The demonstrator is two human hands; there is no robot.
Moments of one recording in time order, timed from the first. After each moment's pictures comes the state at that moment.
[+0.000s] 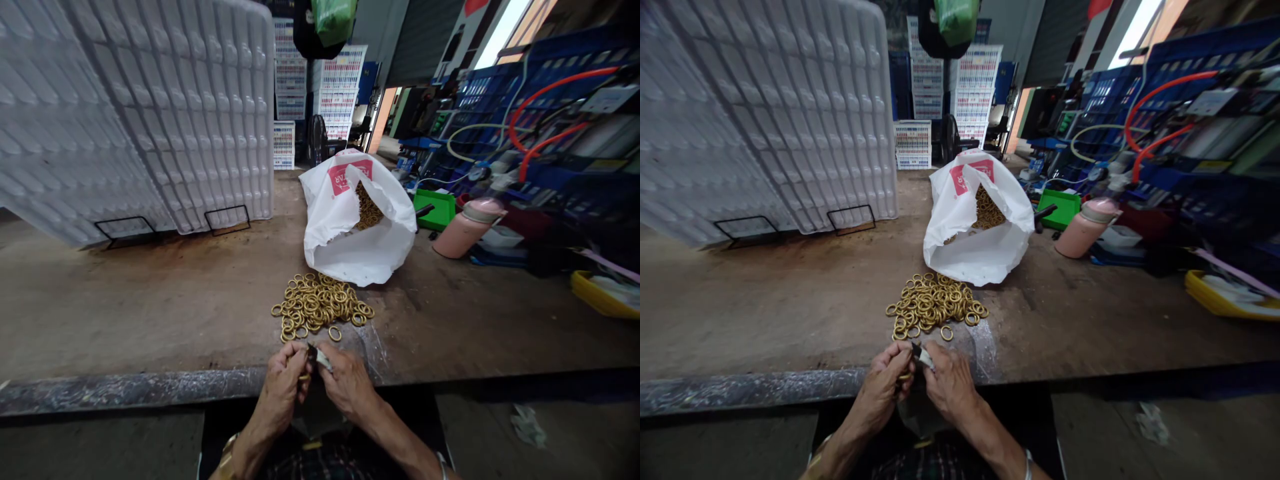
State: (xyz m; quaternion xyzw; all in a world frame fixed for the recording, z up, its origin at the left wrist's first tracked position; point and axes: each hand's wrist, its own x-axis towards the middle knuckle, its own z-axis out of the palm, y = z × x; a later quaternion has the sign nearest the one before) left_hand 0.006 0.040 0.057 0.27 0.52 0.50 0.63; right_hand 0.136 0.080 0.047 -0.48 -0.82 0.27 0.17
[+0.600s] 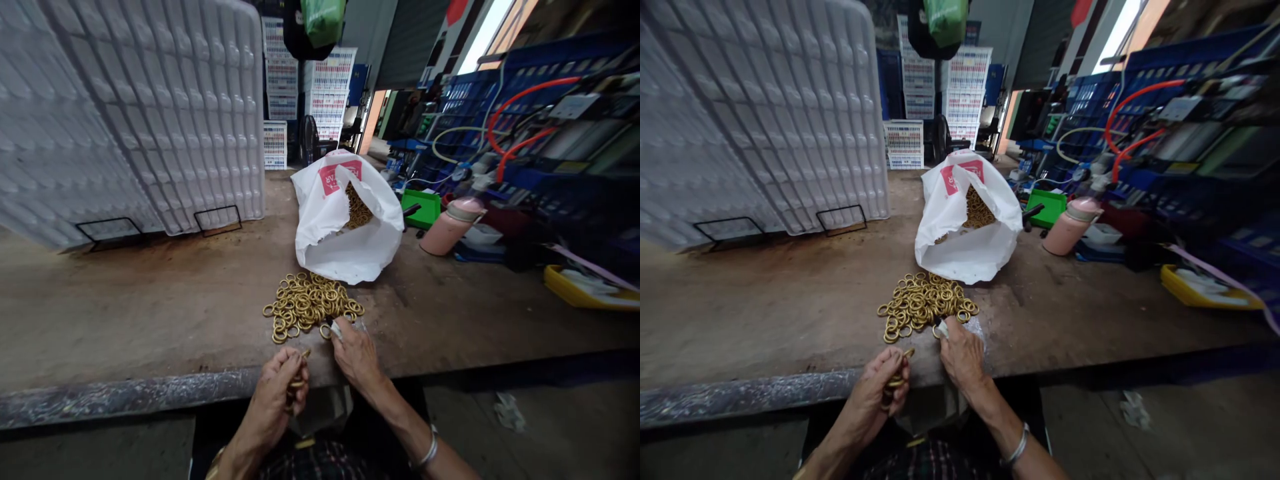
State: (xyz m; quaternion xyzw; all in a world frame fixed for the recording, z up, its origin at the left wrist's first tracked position) left_hand 0.010 0.027 0.063 0.21 0.43 0.52 0.71; right_hand 0.158 0.108 0.046 -0.62 -0.77 0.11 0.12
